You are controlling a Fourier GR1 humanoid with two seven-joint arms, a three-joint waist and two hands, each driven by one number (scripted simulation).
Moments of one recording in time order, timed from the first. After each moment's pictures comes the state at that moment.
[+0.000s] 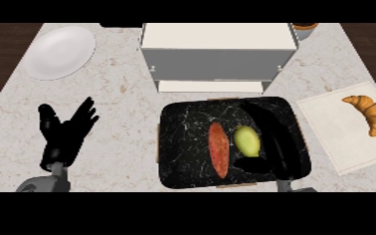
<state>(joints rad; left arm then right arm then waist) -0.05 0.19 0.07 -1.37 0.13 0.00 0.31 0.01 -0.06 0.24 -1.51 0.89 -0.26 -0.04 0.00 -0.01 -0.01</state>
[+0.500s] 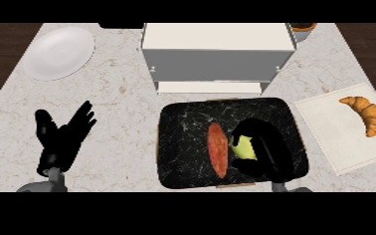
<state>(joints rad) -0.02 0.19 0.08 -1.38 0.13 -0.02 0.30 0.00 -0.07 0.30 -1.49 0.94 -0.27 -0.15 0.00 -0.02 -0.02</state>
